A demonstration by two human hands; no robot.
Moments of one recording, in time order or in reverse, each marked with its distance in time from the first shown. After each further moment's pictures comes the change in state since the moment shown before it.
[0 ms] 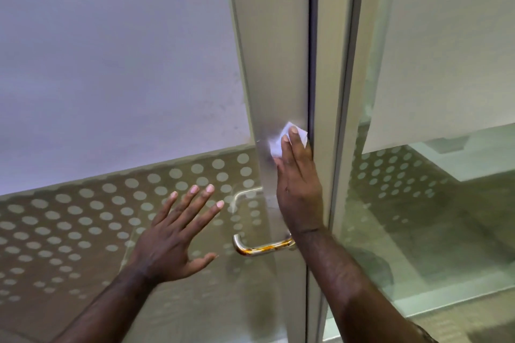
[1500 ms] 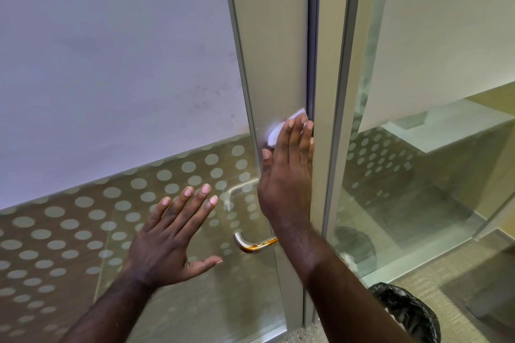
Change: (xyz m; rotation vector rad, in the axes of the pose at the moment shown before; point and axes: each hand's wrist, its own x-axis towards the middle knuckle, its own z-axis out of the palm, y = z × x) left_hand 0.005 -0.014 0.021 0.015 0.181 0.071; right_hand -0.005 -0.038 0.015 -0.209 -0.154 0.337
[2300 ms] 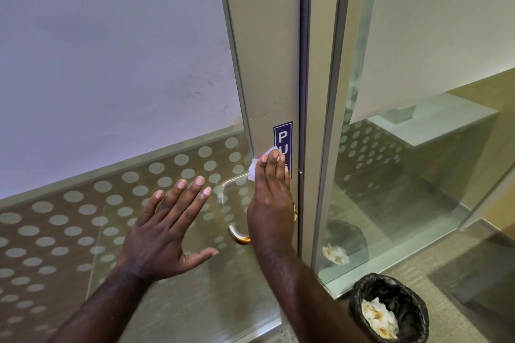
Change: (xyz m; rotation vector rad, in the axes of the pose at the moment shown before) left_hand -0.002 0.000 0.004 0.019 0.001 -0.005; right_hand -0.059 -0.008 0.004 -0.131 -0.052 0.025
